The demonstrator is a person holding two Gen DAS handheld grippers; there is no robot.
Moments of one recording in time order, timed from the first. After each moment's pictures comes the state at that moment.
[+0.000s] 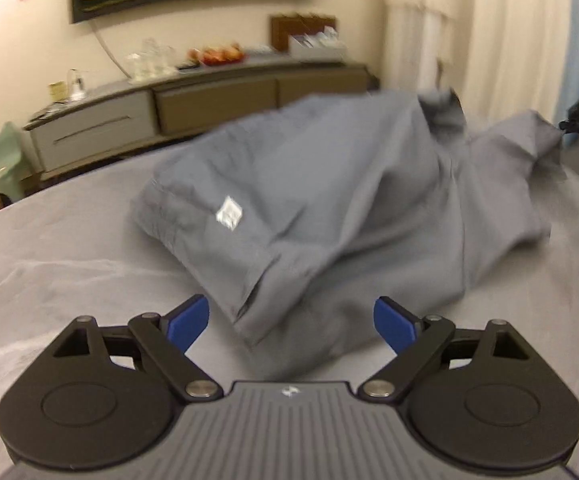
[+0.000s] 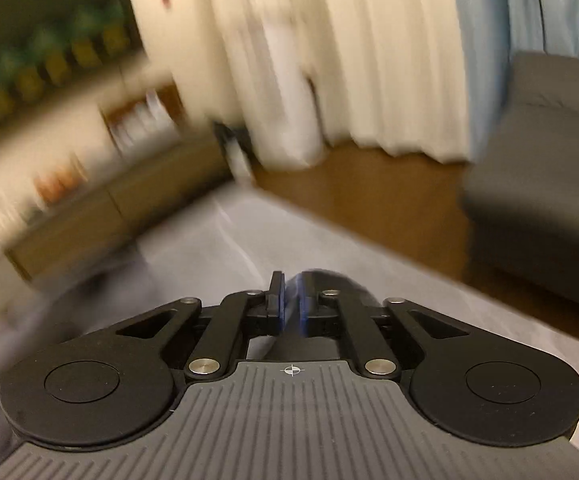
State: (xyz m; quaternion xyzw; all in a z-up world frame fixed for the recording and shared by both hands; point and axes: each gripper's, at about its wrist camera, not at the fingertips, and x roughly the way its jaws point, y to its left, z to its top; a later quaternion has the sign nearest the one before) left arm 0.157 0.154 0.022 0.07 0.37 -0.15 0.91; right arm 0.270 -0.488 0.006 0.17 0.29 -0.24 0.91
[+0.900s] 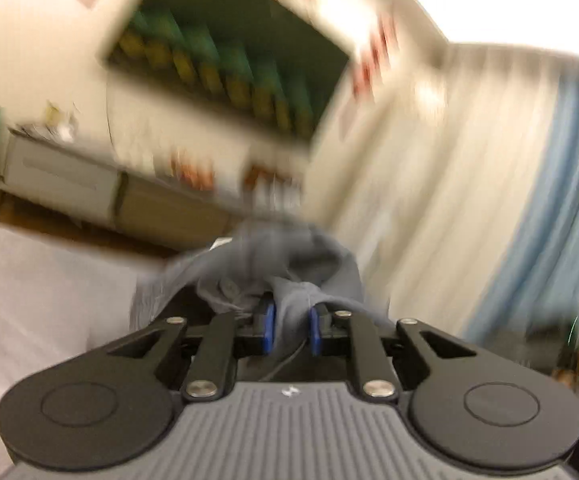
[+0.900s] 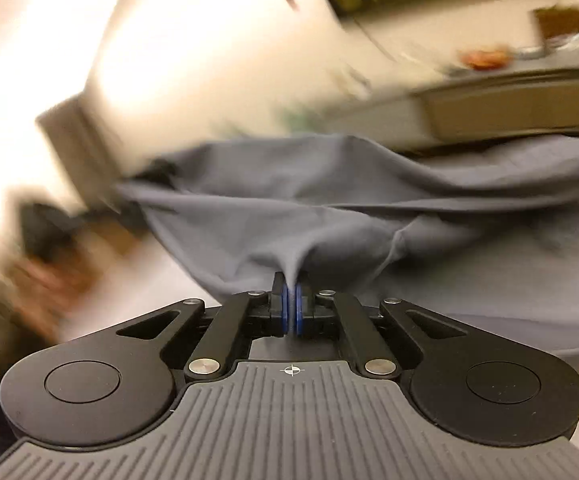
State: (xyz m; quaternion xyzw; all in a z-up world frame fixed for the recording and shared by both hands) left arm 0.116 0.273 0.101 -0.24 0.14 -0.20 0.94; right arm 0.174 -0.256 0.058 0.14 0.27 0.43 0.85
